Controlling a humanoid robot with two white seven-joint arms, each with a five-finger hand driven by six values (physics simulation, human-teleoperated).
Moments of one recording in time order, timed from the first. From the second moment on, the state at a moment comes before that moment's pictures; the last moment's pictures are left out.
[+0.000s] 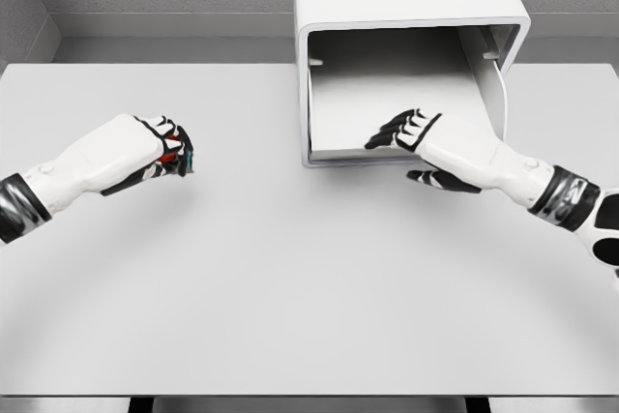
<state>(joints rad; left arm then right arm) -0.16 0.46 0.06 -1.78 -0.61 -0.61 -0.61 -0.30 -0.67 0.37 -1.64 0.46 -0.61 0.22</state>
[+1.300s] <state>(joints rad) -0.26 0.38 0.07 -1.80 -0.47 -0.61 -0.61 -0.22 -0.84 0.11 -1.66 0.30 -0.61 0.22</state>
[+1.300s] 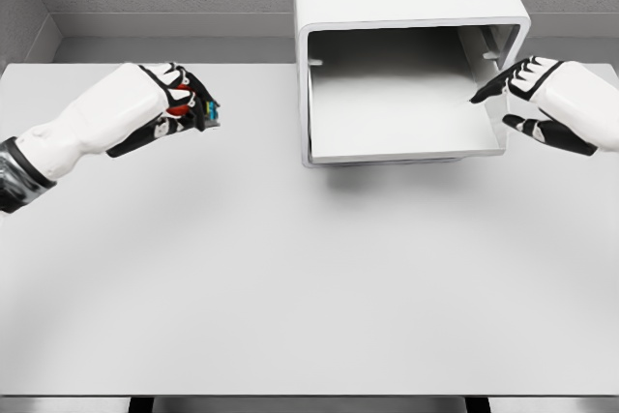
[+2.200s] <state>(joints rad) -0.35 0.22 -0.01 -1.80 -0.47 -0.61 -0.61 -0.11 -0.88 0.09 -1.41 0.31 -0.61 0.23</state>
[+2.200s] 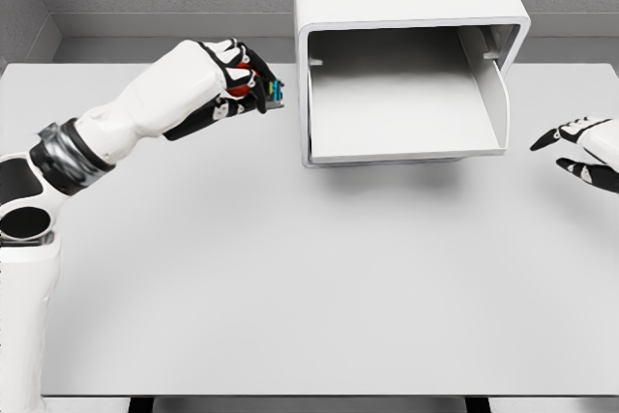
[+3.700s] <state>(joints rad) -0.43 0.00 -0.21 -1.78 -0.70 -0.61 -0.61 0.05 -0.87 0.09 -1.54 0.31 -0.61 0.23</state>
